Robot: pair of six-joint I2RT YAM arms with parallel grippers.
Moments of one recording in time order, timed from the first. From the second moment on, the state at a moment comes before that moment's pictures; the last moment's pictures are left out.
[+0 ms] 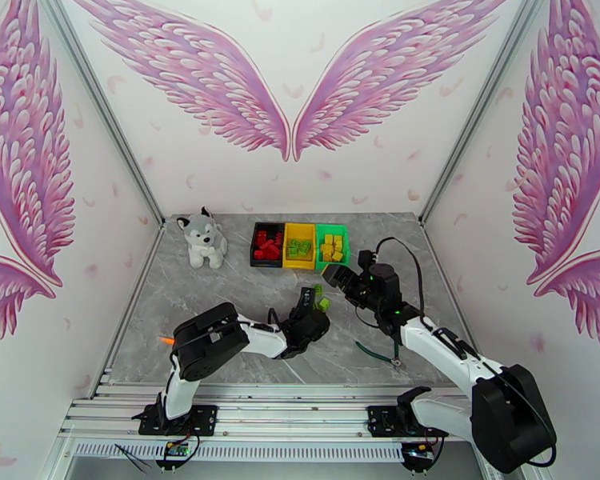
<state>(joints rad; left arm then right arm) -1.07 2.04 1.00 0.28 -0.59 -0.68 0.33 1.21 0.63 0.15 -0.33 0.92</state>
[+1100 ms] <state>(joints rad) -0.86 1.77 0.94 0.11 -0.49 -0.47 0.33 1.49 0.66 0.26 -0.40 0.95</state>
